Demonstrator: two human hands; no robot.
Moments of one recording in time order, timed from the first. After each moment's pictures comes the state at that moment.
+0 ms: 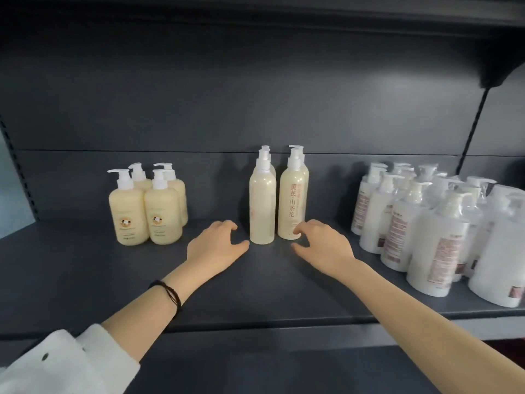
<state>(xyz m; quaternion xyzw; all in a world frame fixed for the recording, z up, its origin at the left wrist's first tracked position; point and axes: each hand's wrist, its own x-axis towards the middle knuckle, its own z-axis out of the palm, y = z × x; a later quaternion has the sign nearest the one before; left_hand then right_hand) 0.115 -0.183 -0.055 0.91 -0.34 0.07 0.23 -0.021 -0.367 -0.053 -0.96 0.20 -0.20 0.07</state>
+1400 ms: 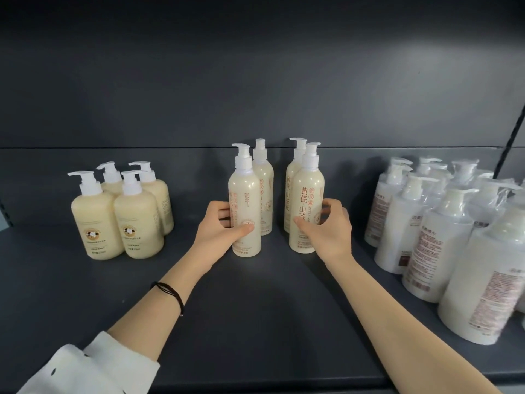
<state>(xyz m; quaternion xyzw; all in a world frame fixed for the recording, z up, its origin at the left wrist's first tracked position) 0.168 -0.250 -0.060 0.74 -0.27 -0.07 0.61 0.053 -0.434 -0.070 -0.76 0.28 -0.42 0.40</state>
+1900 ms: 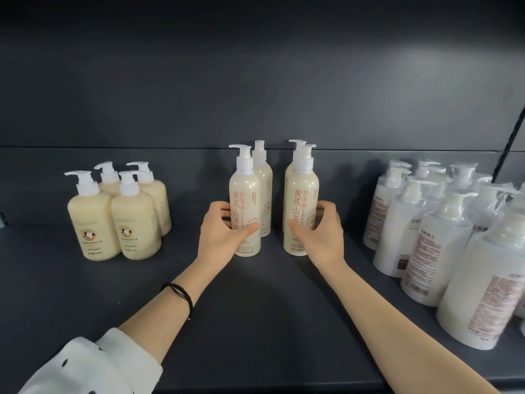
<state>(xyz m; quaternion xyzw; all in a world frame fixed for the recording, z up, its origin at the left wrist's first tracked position) 0.164 -0.266 -0.068 0.76 -0.27 0.05 0.59 0.057 -0.427 -0.075 -0.76 0.27 -0.42 0.41</state>
